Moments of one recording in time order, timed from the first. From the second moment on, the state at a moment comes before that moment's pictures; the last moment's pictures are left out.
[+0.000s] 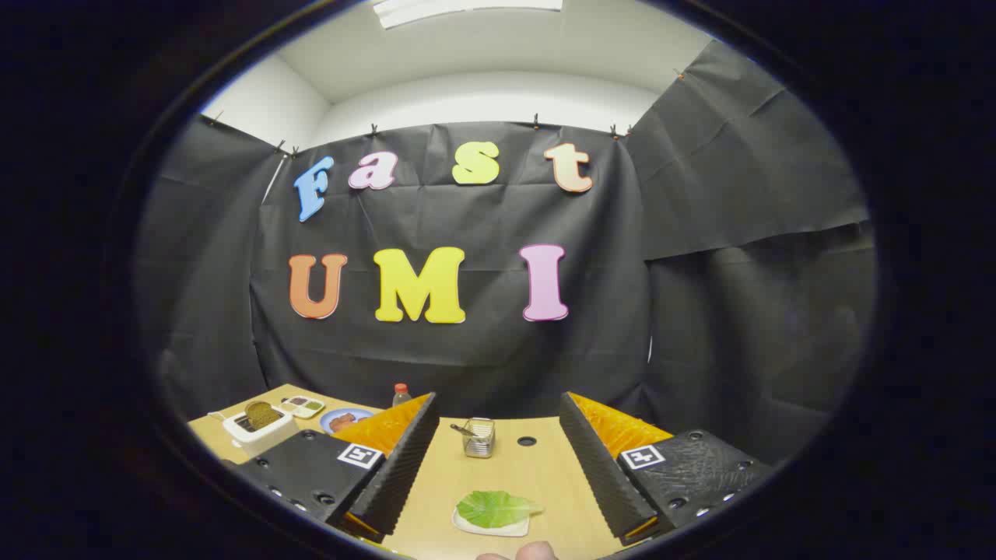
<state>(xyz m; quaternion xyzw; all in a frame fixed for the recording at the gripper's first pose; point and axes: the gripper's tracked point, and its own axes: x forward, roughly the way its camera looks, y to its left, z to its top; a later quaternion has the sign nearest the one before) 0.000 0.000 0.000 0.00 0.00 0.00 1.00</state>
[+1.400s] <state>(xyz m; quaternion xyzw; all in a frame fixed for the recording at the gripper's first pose) 0.124 -0.061 -0.329 0.05 0.24 0.03 0.97</state>
